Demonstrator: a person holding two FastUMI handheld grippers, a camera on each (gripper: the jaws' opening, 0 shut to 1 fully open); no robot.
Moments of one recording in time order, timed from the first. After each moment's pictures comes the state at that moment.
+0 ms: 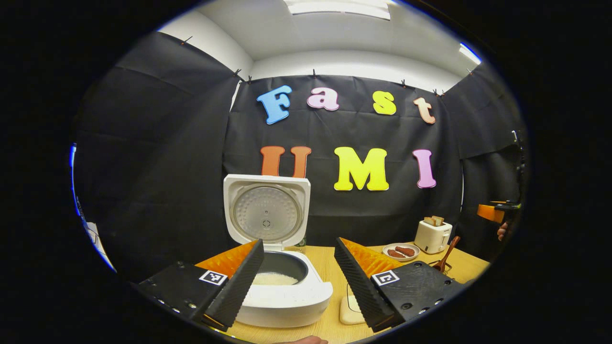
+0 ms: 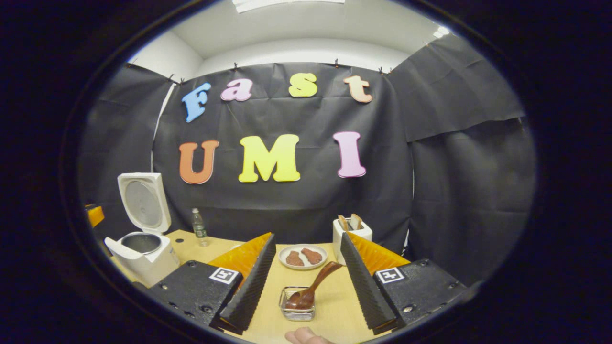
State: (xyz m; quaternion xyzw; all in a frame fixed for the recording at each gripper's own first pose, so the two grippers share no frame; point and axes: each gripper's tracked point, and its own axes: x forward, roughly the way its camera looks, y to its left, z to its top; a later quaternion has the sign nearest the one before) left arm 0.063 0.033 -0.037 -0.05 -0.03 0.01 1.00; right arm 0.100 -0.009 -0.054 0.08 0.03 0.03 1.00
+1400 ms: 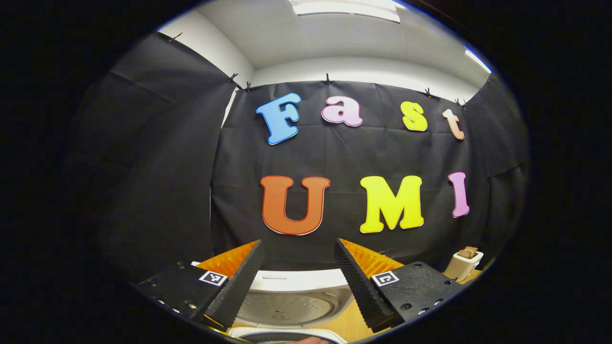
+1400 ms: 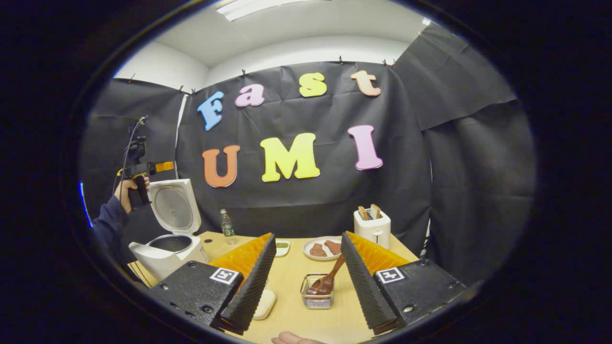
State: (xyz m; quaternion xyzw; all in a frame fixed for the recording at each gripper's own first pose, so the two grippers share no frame) left arm 0.307 0.119 0.081 -0.03 -0.09 0.03 1.00; right arm 0.071 -0.006 -0.066 0.11 0.03 0.09 0.99
